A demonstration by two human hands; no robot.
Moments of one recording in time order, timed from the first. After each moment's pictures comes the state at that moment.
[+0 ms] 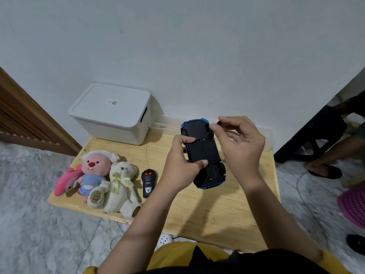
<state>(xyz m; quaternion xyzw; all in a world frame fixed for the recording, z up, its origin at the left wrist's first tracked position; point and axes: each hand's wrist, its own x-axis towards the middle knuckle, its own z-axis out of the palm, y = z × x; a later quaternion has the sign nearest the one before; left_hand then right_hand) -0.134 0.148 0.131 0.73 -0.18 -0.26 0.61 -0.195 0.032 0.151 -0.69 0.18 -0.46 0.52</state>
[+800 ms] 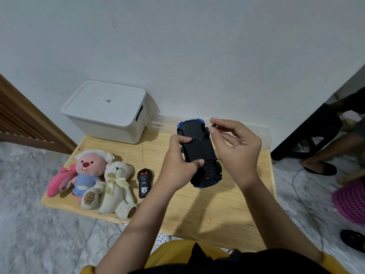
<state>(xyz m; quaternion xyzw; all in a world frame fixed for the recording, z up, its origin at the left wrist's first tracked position) -0.130 0.139 0.126 0.73 -0.18 -0.27 0.60 -0.197 0.029 0.146 -0.70 0.20 -0.43 0.53</state>
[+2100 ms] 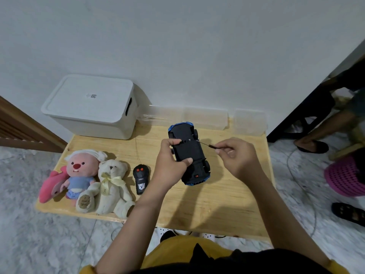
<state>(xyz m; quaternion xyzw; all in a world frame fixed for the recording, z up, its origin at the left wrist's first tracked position) -0.114 0.140 0.087 0.75 -0.13 -0.31 0.58 -0.223 -0.012 0.079 -0.85 0.30 -0.18 0.39</state>
